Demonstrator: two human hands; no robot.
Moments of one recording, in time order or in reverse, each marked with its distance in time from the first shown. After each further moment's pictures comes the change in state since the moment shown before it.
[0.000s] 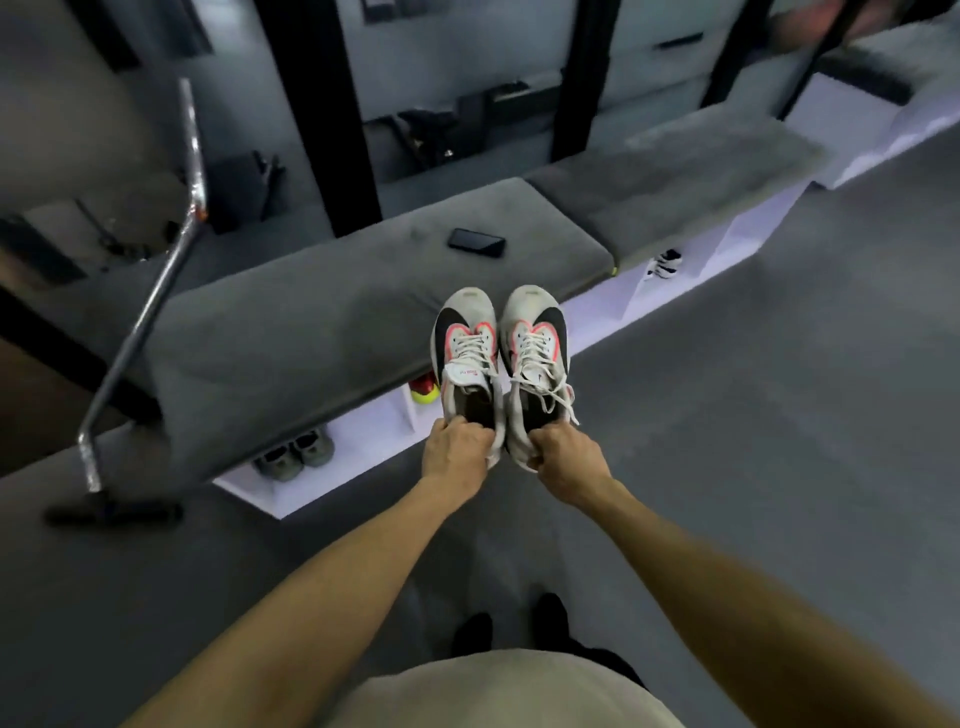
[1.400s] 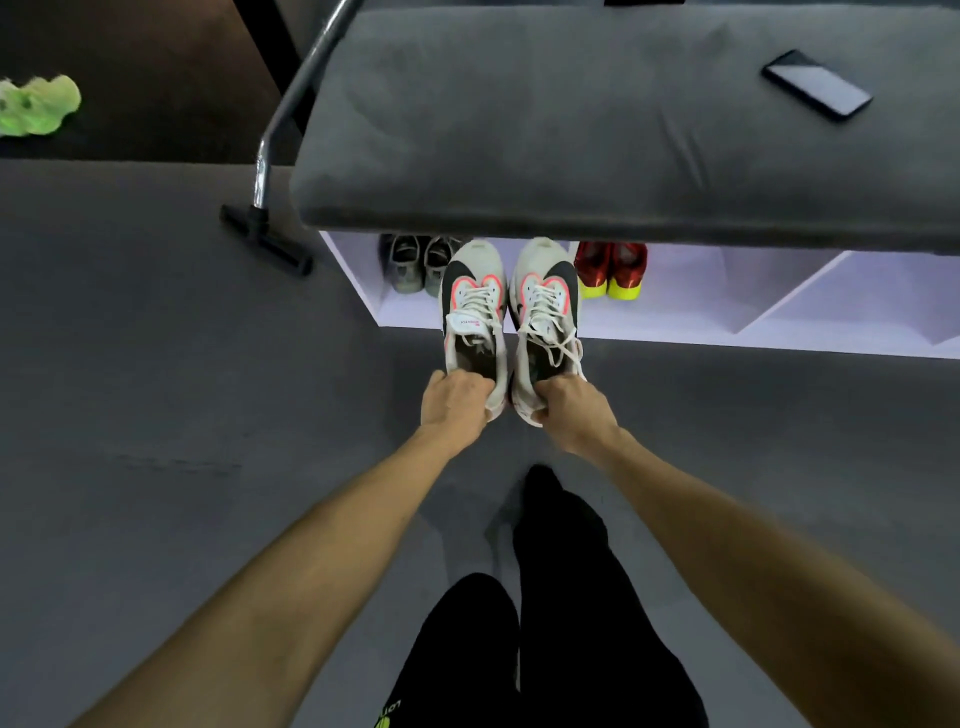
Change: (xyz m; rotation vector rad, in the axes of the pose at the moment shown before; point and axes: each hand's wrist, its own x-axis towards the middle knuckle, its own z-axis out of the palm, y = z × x) left_hand -0.013 -0.099 0.279 -0.110 -0.089 -0.662; right_hand 0.179 0.022 0.284 -0.143 -0.336 -0.542
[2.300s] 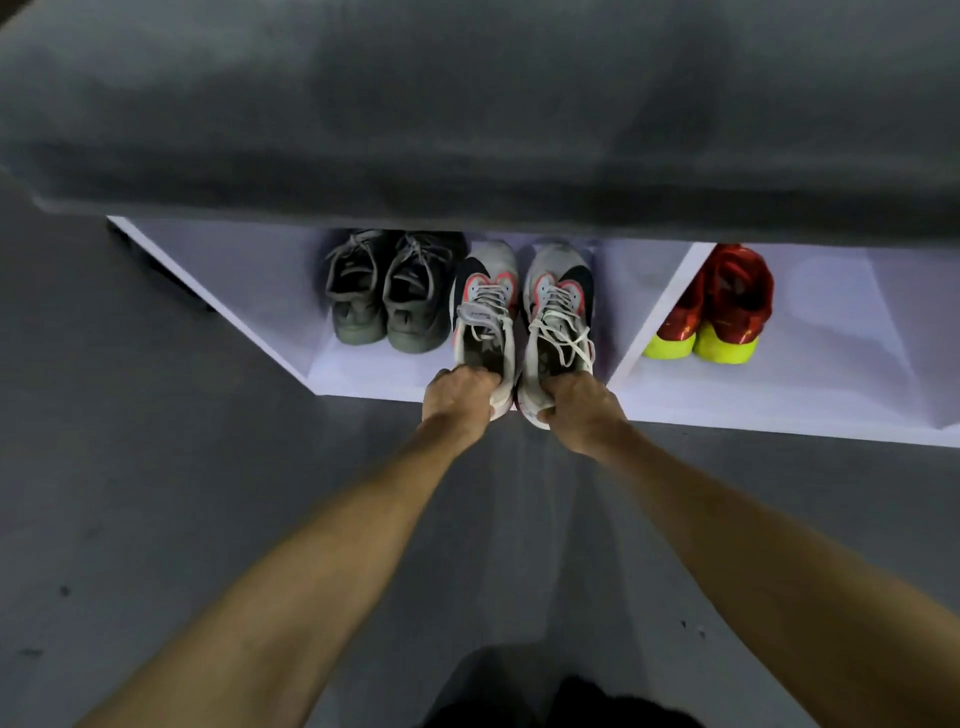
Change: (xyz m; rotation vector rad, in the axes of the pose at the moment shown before) left_hand 0.356 -0.097 0.222 -0.037 0.015 -0.089; right_hand 0.386 0.128 0.157 -0.028 0.053 0.033
